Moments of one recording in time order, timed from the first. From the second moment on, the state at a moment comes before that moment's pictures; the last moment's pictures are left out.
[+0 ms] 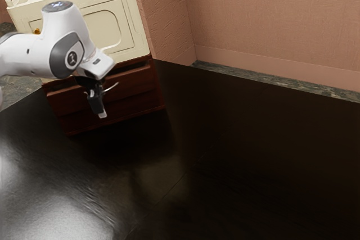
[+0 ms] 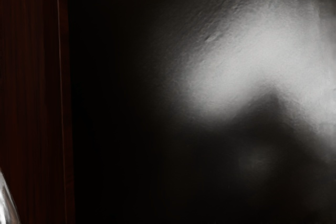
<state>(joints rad) 0.19 0.22 0.22 -1.56 0.06 1.96 1.09</state>
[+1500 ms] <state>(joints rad) 0.12 -0.10 0.20 -1.92 0.09 2.04 1.04</state>
